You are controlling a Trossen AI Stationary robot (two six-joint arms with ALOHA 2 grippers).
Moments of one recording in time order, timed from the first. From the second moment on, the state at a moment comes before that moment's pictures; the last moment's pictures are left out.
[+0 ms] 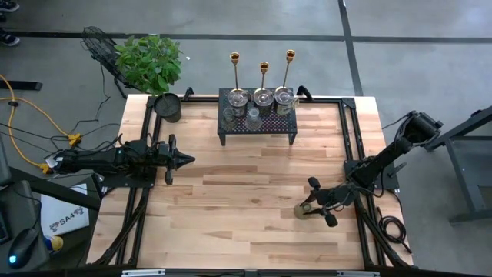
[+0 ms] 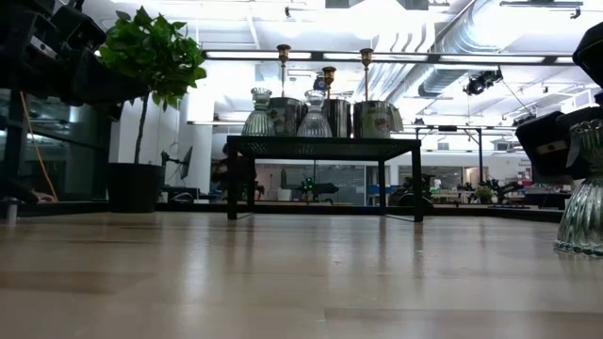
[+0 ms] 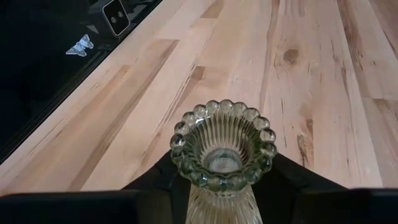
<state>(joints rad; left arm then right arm) 0.00 0.03 0.08 -0.11 -0.06 -0.08 0.69 1.20 0.12 0.60 0.26 0.31</state>
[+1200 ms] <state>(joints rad) 0.00 0.03 0.08 -0.11 -0.06 -0.08 0.22 1.20 0.54 0.34 0.67 0.32</state>
